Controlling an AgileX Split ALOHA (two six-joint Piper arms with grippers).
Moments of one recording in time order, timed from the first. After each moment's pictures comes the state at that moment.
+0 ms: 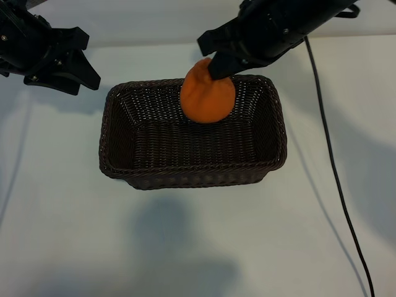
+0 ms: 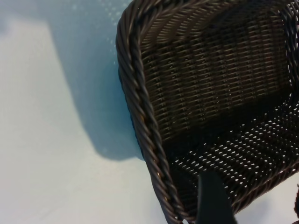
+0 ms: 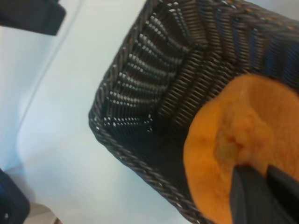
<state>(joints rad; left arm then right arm) -0.01 1.75 -1.47 -0.52 1.18 0.26 0.35 1.79 -1.58 0.58 0.95 -0.20</state>
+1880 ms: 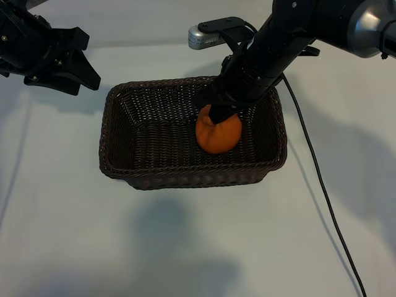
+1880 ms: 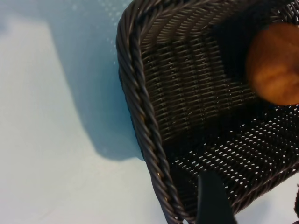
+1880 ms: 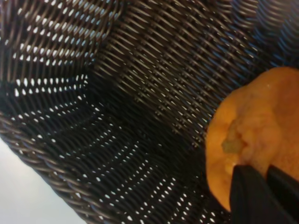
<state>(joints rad) -0.01 1.75 -1.47 -0.52 1.18 0.26 0.38 2.01 -1.58 0.48 0.93 -0.28</state>
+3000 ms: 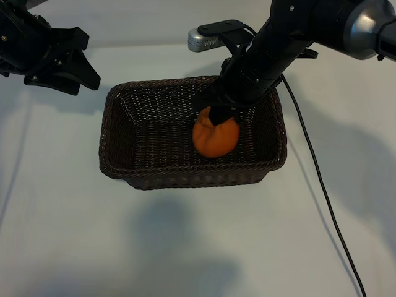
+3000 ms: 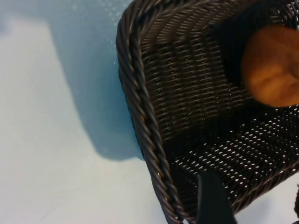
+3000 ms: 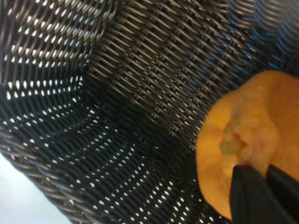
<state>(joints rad) -0.01 1.75 -1.47 -0.52 1.18 0.26 0.38 2.03 -1.58 0.48 0.92 -0.28</state>
